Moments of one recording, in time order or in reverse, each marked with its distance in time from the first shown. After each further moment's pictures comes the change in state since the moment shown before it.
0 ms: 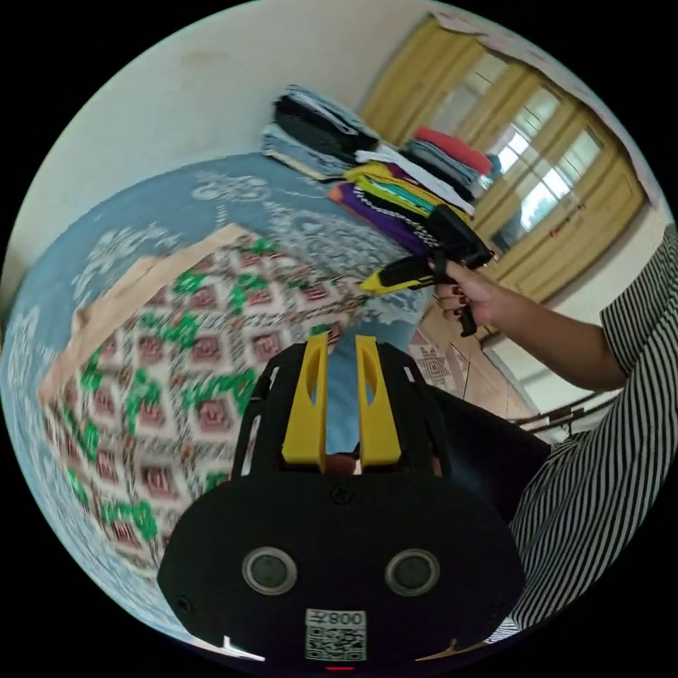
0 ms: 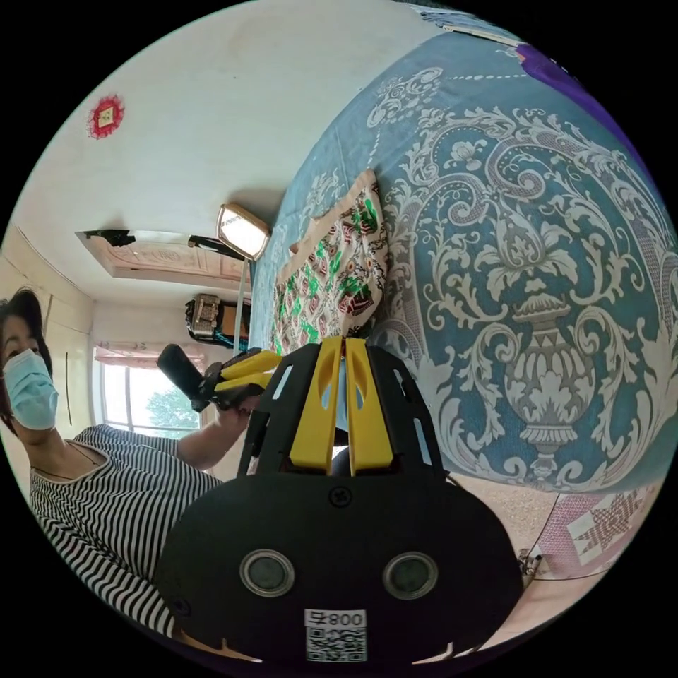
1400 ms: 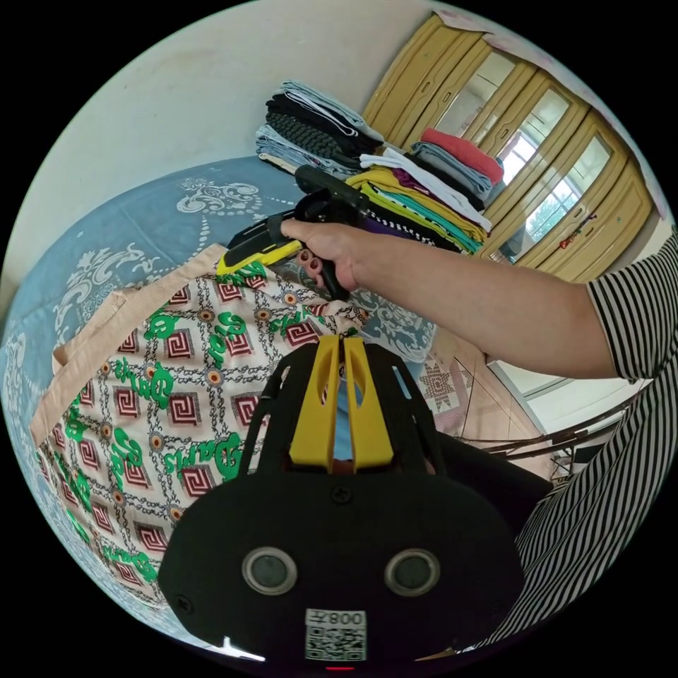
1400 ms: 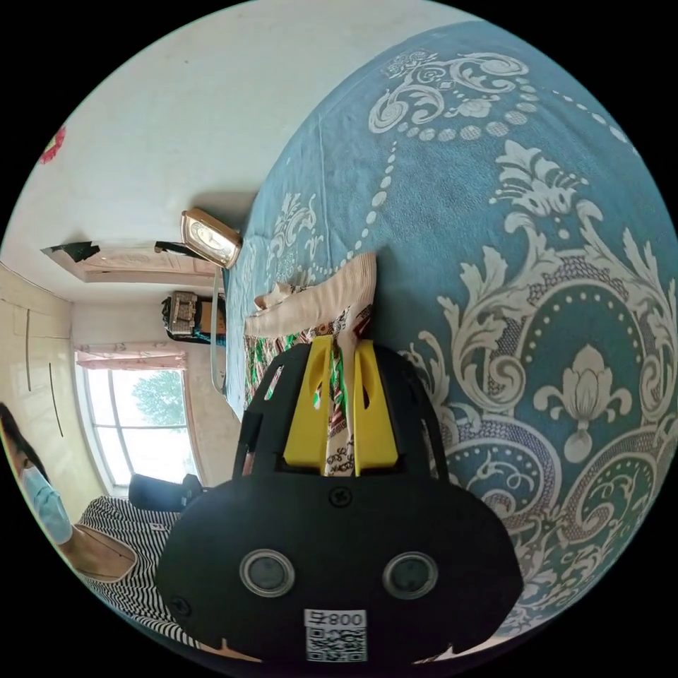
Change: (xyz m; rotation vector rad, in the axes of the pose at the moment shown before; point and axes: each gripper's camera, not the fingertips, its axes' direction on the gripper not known) left arm 0.012 -0.032 0.068 0.056 0.040 -0.137; right arm -0.079 -0.281 0.152 -0.106 0.077 -0.004
